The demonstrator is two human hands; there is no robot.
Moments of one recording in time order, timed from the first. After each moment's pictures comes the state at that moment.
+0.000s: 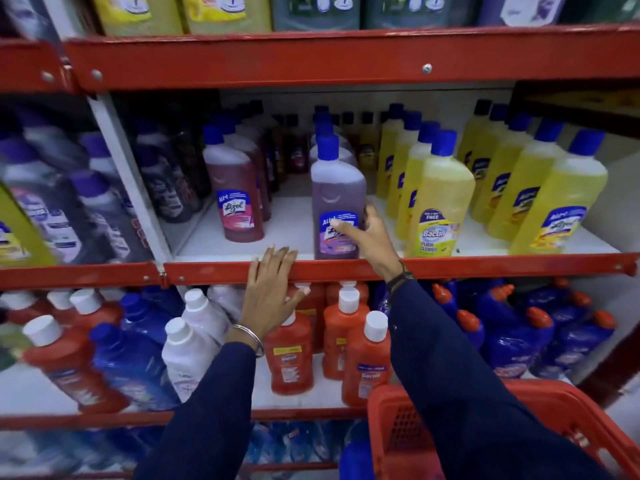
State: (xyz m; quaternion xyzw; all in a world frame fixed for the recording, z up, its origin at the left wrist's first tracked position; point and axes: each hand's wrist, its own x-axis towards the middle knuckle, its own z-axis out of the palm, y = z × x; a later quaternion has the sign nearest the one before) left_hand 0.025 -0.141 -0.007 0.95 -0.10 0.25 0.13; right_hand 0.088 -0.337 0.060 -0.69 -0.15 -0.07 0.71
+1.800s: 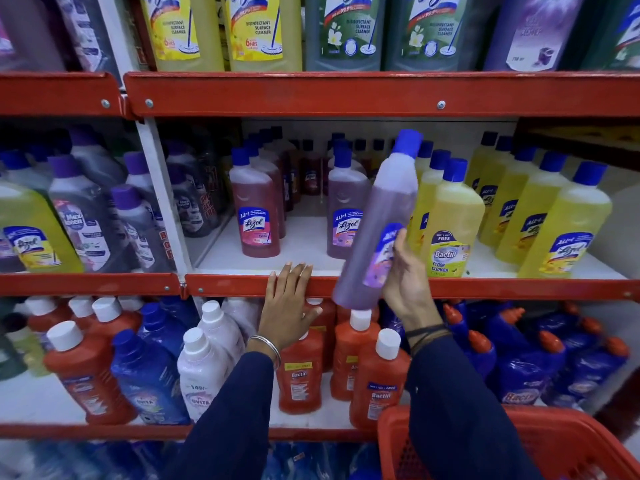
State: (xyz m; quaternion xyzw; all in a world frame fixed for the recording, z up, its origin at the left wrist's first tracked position) left_hand 0.030 -0.139 -0.019 0.95 -0.11 0.26 0.11; right_hand 0.031 -0.338 0.064 -0.40 -0.19 0.00 0.90
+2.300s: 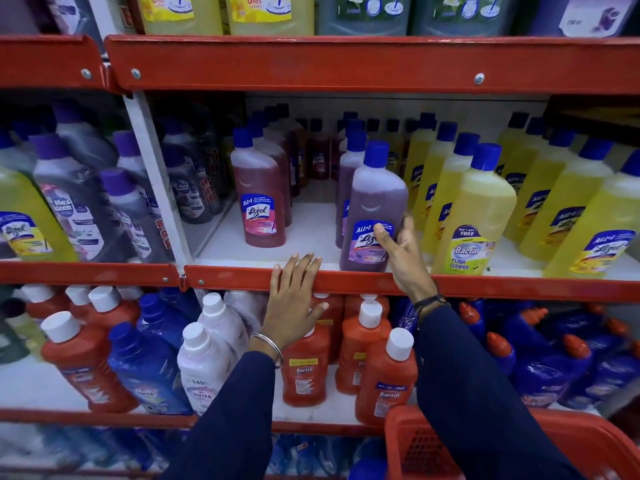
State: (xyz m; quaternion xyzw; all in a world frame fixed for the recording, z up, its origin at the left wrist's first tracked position) left_hand 0.038 -0.137 -0.024 0.95 -0.12 0.25 0.13; right_hand 0.096 -0.339 0.048 -0.63 -0.16 -0.08 0.75
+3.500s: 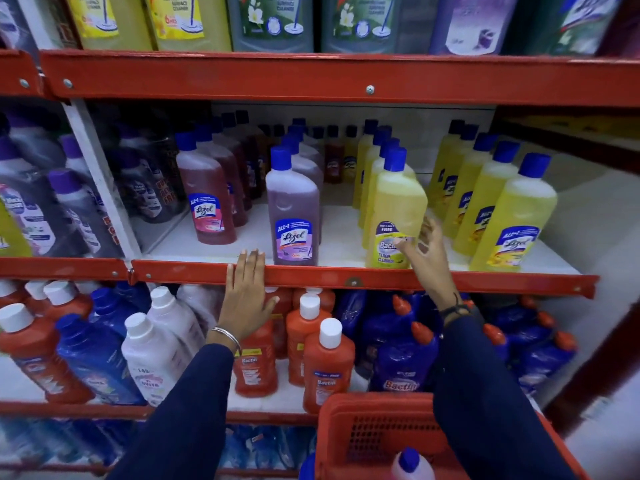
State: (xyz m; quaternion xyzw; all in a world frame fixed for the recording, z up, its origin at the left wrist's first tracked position) left_hand 0.028 -0.182 -0.015 0.97 -0.03 0.25 0.08; right_hand 0.078 -0.496 0.049 -0.77 -0.09 -0.18 0.60
